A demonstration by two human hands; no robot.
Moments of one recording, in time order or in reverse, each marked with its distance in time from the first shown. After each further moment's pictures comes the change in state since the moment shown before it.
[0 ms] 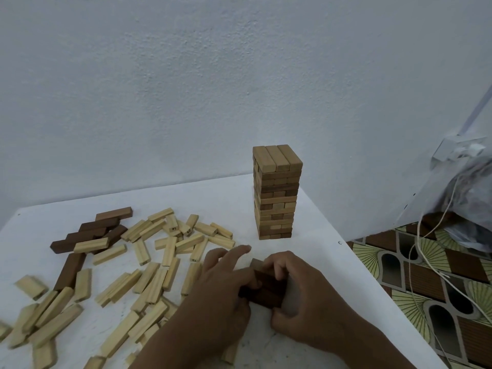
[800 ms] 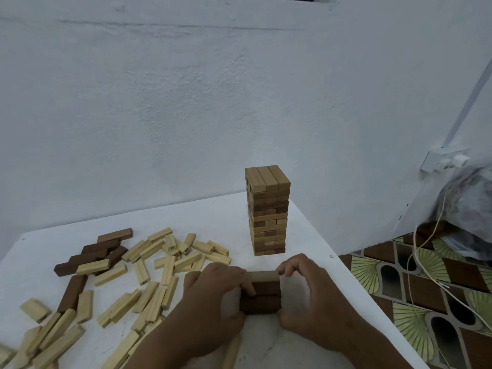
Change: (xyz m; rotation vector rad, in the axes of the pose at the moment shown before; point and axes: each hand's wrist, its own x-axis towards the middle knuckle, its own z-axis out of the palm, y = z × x) left_hand 0.001 0.000 -0.022 -0.032 -0.018 -0.003; right_hand -0.002 0.003 -0.022 -0.081 0.091 0.132
